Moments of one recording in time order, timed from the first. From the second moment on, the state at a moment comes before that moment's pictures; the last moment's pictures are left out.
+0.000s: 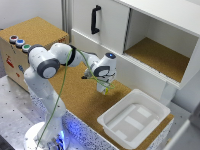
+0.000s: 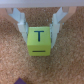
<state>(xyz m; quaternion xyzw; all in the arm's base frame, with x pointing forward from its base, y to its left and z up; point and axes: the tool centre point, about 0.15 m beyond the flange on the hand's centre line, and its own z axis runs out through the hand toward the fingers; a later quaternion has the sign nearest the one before) 0.400 -0.121 0.218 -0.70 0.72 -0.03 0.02</state>
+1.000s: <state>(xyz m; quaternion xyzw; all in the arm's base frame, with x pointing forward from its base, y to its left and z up) 0.403 -0.131 0.245 -0.67 0.74 -0.06 0.03</state>
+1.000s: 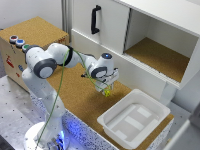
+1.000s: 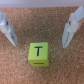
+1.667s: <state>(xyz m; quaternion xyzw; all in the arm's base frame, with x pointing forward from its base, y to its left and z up) 0.403 -0.111 0.267 -0.77 0.63 -0.06 0.00</state>
